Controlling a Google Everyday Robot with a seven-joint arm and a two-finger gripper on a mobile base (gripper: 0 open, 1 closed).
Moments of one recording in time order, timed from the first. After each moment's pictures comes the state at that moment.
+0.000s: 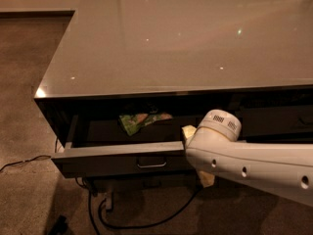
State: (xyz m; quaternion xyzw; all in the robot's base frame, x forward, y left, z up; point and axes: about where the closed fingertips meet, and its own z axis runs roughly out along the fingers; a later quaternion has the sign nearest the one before) arm 0.497 -0.136 0.633 -0.78 0.59 -0.18 0.11
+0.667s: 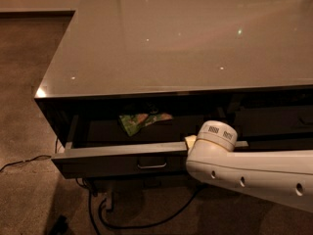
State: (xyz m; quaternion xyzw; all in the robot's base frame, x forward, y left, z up) arm 0.475 -0.155 0.606 -0.78 0.60 -0.19 0.08
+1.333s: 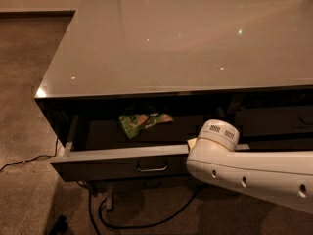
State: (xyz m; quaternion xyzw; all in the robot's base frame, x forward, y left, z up) arm 0.470 -0.157 0.611 -0.77 0.60 -0.19 0.07
